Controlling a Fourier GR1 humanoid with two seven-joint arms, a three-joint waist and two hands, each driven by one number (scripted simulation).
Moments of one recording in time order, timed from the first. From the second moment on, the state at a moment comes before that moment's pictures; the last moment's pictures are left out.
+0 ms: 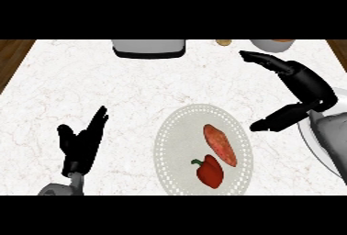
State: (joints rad) left arm -0.04 0.23 -0.20 -1.41 0.24 0.19 0.16; right arm -0.53 -0.53 0.21 -1.34 -0.10 0.29 -0.35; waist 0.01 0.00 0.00
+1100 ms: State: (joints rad) left arm -0.01 0.22 -0.16 -1.43 0.23 0.13 0.16; right arm -0.40 -0.54 0.53 -1.79 0.35 0.43 0.11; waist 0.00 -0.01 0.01
